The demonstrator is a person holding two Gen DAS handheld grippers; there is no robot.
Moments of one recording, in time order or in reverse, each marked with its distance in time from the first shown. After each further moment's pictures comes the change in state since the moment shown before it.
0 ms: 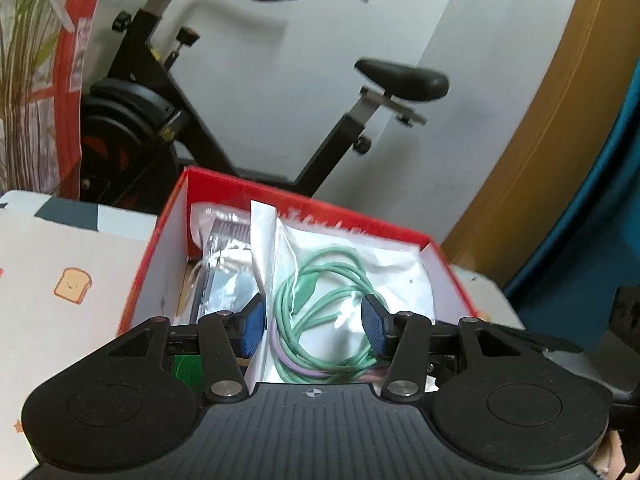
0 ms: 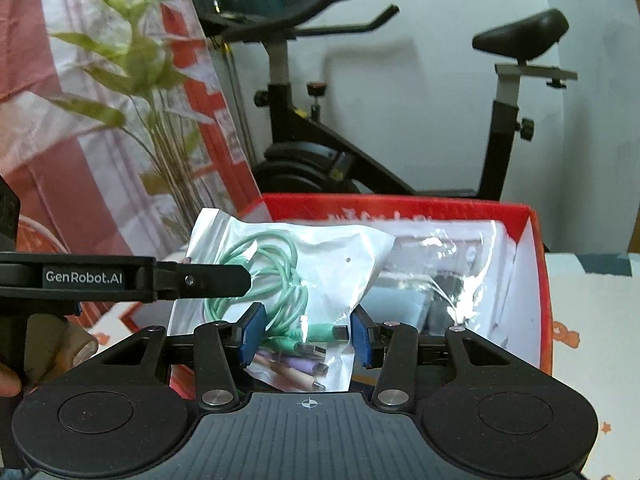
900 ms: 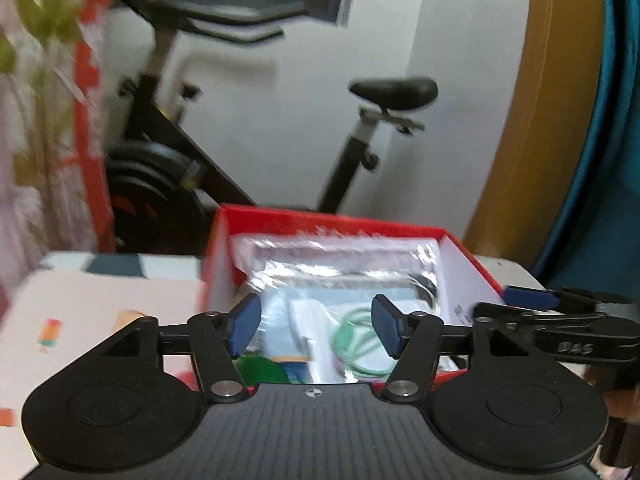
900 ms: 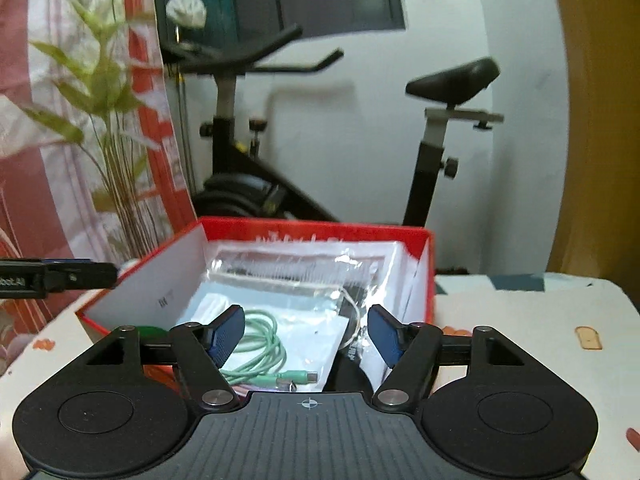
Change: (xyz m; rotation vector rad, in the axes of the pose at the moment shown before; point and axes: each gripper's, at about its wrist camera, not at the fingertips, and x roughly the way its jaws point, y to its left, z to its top) left arm -0.046 0.000 -0.016 0.184 -0.090 0.102; right arm -0.061 -0.003 -0.025 -0.030 -0.148 -0.211
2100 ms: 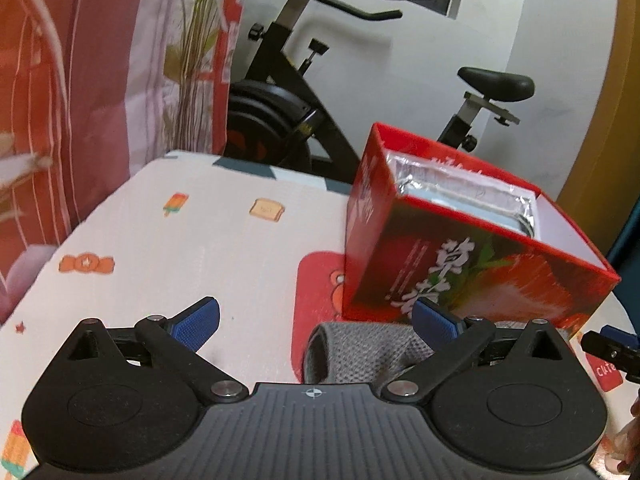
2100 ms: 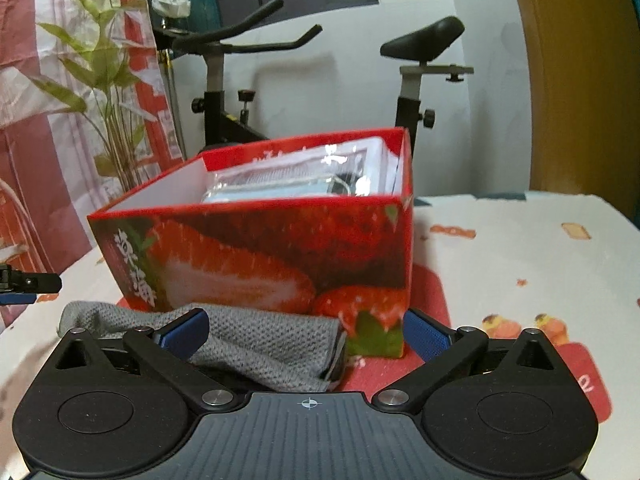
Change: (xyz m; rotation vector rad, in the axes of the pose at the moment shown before) left arm -0.059 0.069 -0.098 -0.188 0.048 0.218; right arm -0.031 0.004 -0.112 0.070 0.041 -0.021
